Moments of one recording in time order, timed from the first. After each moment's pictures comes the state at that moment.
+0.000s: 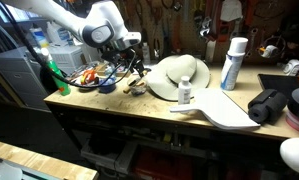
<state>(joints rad) -0.27 0.21 -0.29 -2.10 0.06 2.61 -0.08</state>
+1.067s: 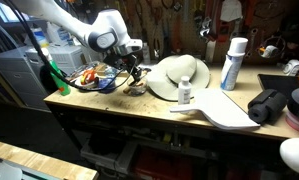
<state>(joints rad) -0.29 0.29 -0.25 -2.06 0.08 2.58 -0.09</state>
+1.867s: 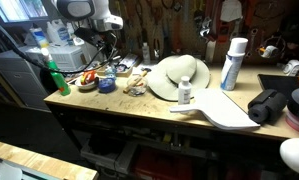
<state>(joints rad) -0.26 -0.01 -0.19 -2.10 0.35 2.20 -0.30</state>
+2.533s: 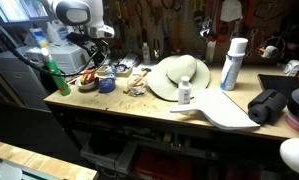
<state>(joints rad) -0.19 0.02 -0.16 -2.12 0.35 2.09 -0.31</state>
